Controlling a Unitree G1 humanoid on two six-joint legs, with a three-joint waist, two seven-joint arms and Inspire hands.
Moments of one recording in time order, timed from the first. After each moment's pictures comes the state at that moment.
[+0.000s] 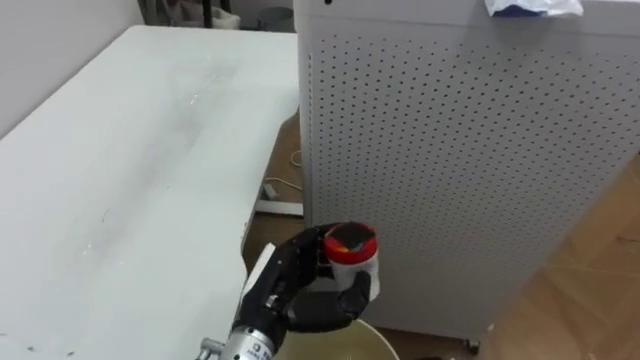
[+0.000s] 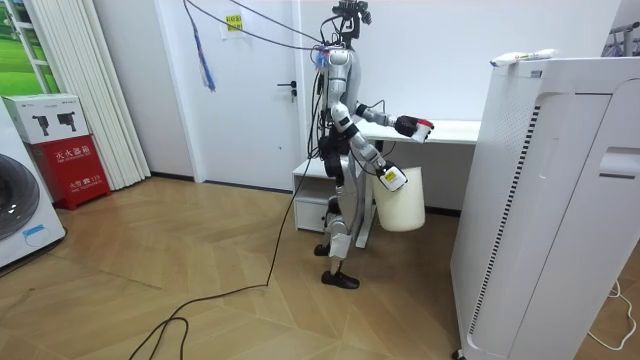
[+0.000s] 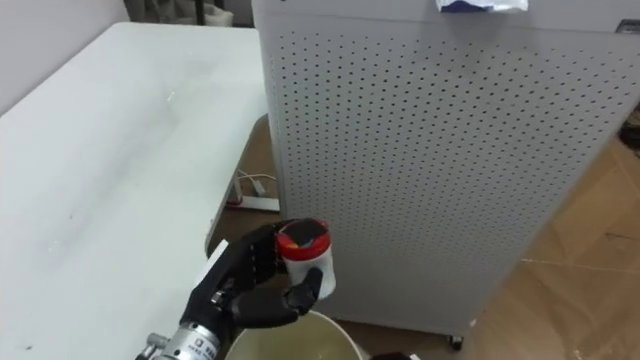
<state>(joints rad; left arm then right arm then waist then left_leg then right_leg) -0.05 0.20 -0.42 0.23 -0.22 -0.19 0.00 -0.04 -0.23 0.25 0.78 0.21 -0.08 0.10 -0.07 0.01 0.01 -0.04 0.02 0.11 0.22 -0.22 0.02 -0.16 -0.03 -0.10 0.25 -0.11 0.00</state>
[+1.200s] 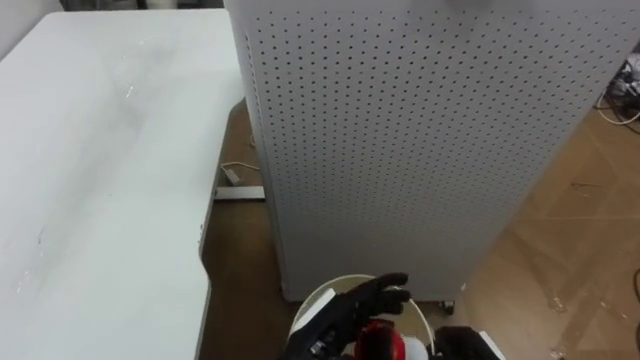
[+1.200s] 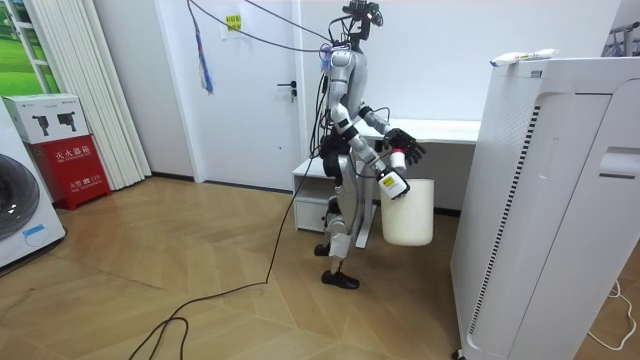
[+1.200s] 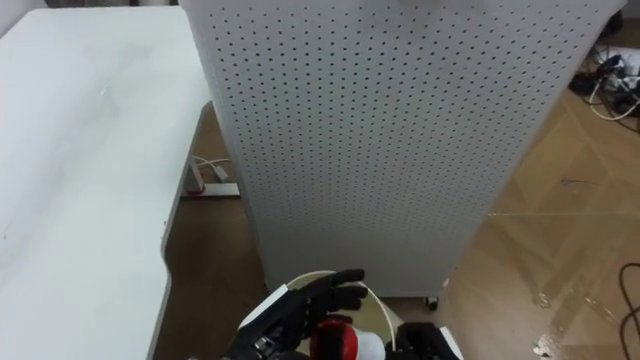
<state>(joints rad) -0.03 0.22 -0.57 0.24 -0.22 -0.13 -0.15 -0.09 -0.24 0.21 0.78 0.24 -0.10 -0.07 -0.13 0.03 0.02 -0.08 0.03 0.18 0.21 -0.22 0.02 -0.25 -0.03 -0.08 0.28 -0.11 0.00</state>
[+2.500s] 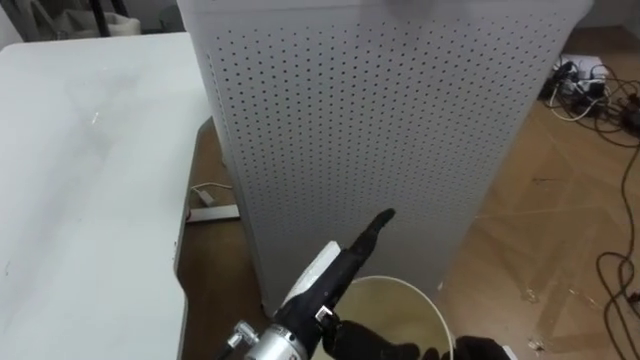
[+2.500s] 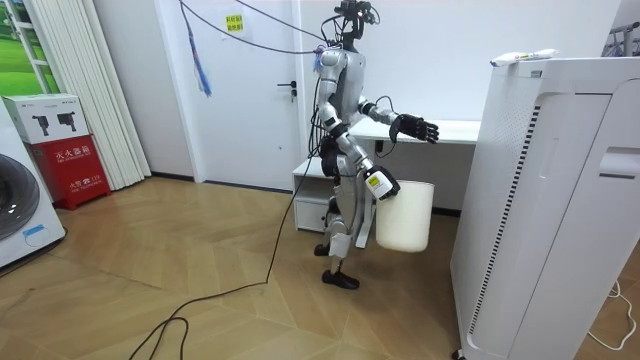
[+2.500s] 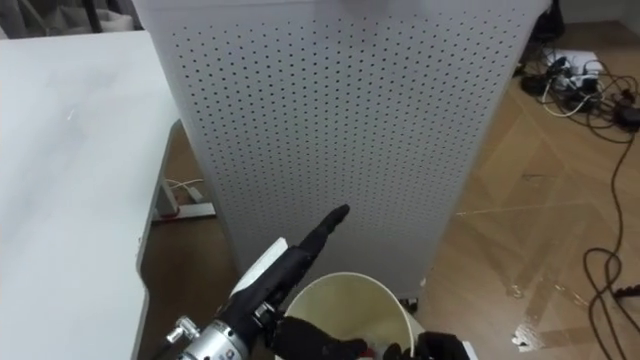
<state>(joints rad) -0.07 0.22 -0.48 0.07 0.17 -0.16 -0.01 -0.02 -0.24 0.17 0.73 0.31 -0.11 -0.12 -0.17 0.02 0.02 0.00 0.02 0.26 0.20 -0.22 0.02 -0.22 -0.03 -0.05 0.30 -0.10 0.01</state>
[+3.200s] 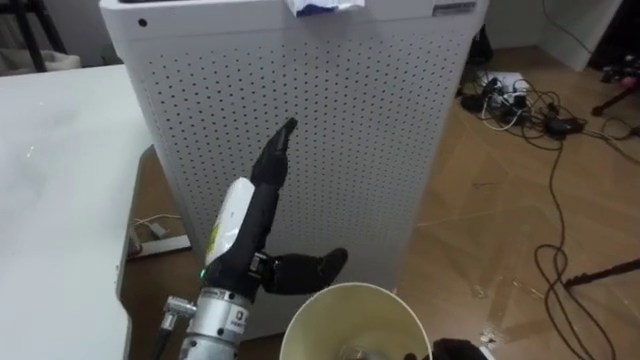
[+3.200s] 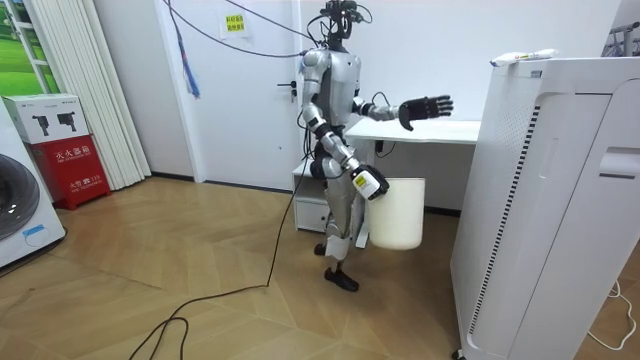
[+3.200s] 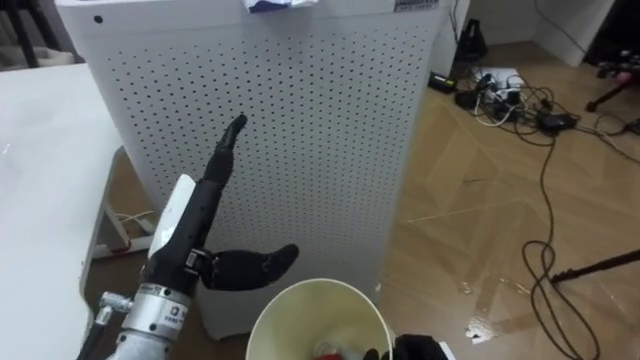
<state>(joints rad) -0.02 0.25 -0.32 0.10 0.31 -0.27 0.27 -0.02 -0.23 0.23 0.73 0.31 -0.11 0.00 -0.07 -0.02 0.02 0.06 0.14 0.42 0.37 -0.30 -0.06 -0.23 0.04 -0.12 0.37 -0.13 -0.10</state>
